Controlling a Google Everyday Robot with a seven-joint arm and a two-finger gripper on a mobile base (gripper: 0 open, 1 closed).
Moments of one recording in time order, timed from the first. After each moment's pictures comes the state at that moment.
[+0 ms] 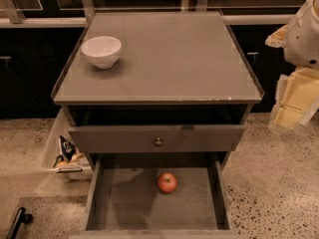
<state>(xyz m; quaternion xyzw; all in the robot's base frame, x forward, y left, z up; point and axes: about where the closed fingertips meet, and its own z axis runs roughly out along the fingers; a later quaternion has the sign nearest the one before) 0.438 -0.217 0.976 -0.60 0.78 -0.03 0.16</state>
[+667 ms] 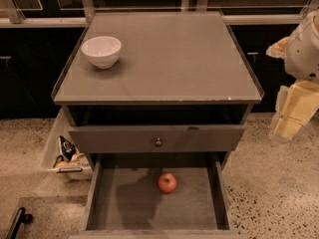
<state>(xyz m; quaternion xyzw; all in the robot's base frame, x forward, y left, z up) 0.434 -0.220 0.958 -0.60 0.78 -0.02 0.16</state>
